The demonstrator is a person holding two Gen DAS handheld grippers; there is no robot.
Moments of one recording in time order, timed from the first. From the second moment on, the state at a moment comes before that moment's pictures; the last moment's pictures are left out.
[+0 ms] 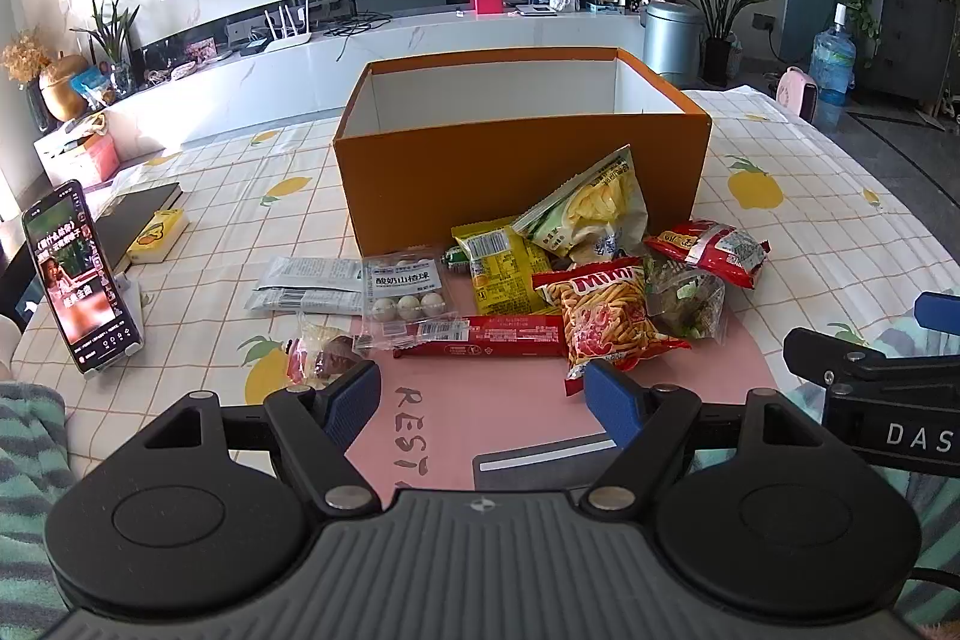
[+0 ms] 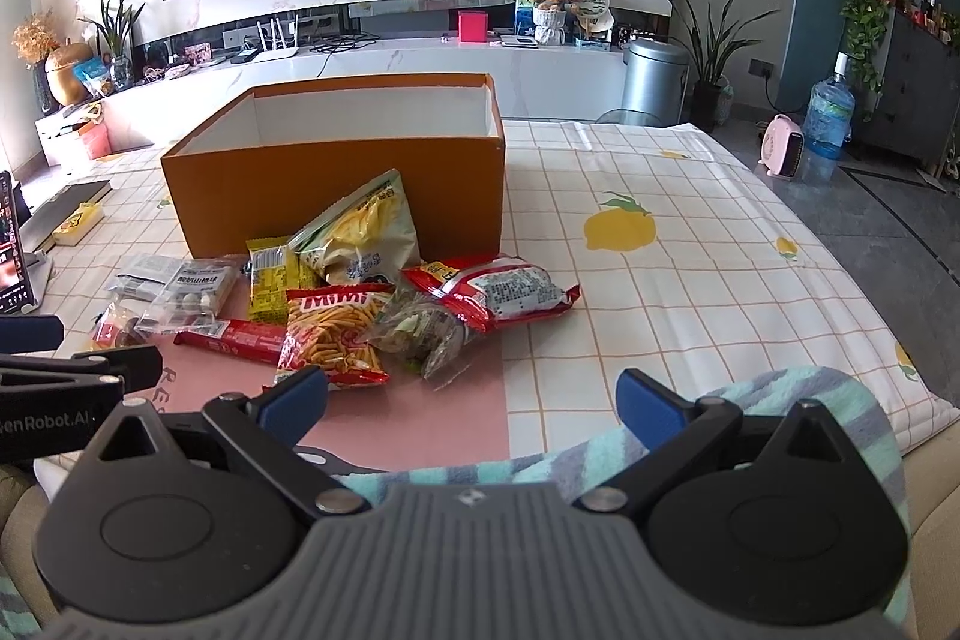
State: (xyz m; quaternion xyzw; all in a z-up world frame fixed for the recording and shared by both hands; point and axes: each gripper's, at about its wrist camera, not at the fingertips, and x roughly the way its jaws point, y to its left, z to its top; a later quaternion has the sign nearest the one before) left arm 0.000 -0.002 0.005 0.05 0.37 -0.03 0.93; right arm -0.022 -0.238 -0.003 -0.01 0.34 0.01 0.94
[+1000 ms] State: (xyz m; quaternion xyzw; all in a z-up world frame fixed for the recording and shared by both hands) left arm 0.005 0.001 0.003 0.07 0.40 -0.04 0.92; right arm -0.013 -0.236 -0.009 0.01 0.36 0.03 0.93
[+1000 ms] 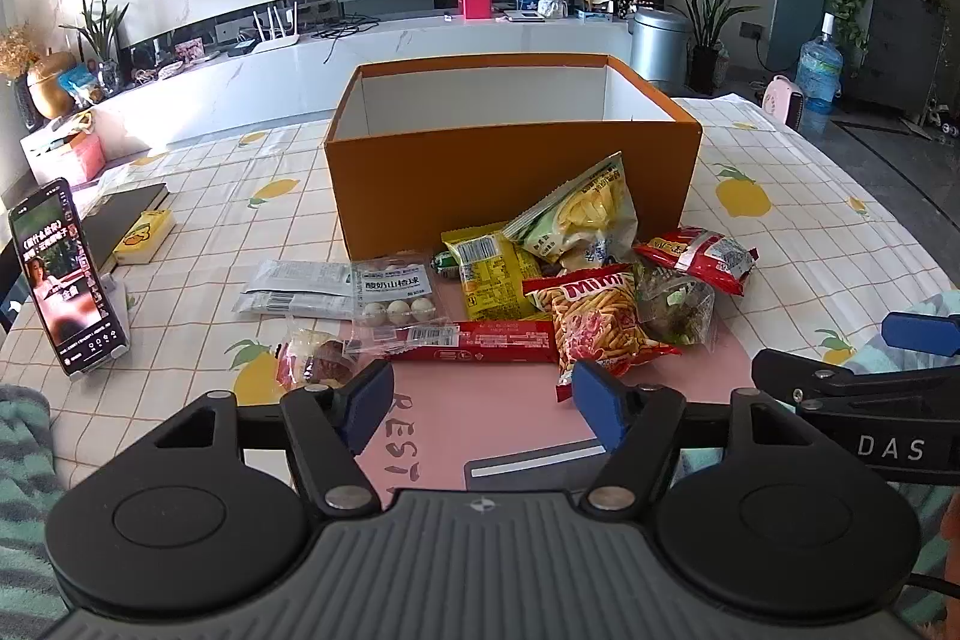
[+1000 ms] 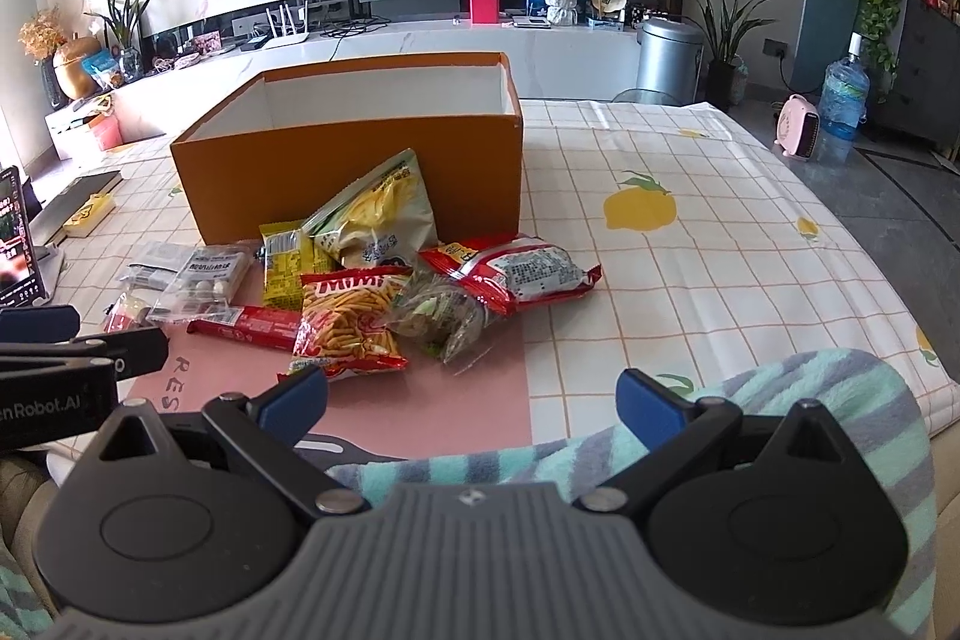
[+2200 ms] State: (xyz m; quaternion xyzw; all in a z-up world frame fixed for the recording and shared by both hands) left arm 0.122 -0.030 -0.066 -0.08 0.49 -0.10 0.86; right arm 0.150 -0.302 -0.075 0.22 0.47 0.04 0.86
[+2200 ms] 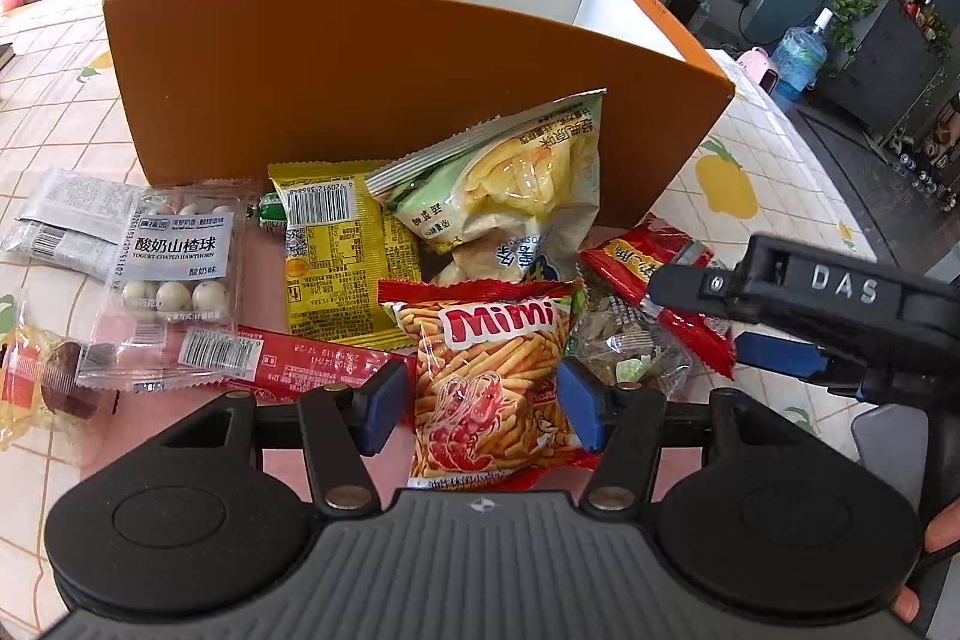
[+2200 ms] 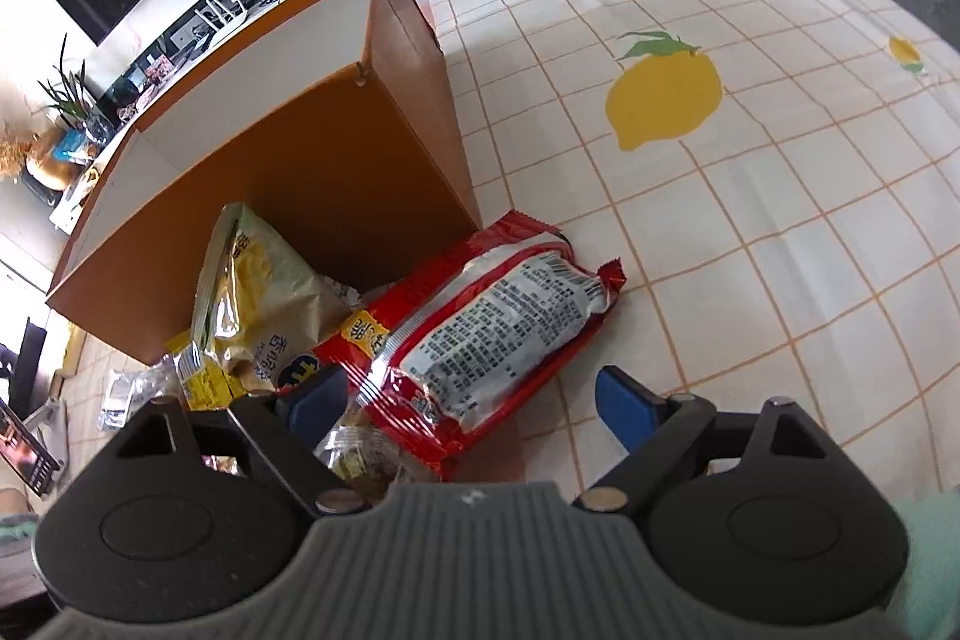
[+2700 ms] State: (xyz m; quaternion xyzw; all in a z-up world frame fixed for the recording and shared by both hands) left arm 0.116 -0.050 -0.068 -0.03 0.47 -0.09 0.88; right arm 0.154 -0.324 -0.087 0.31 0.44 0.03 0.85
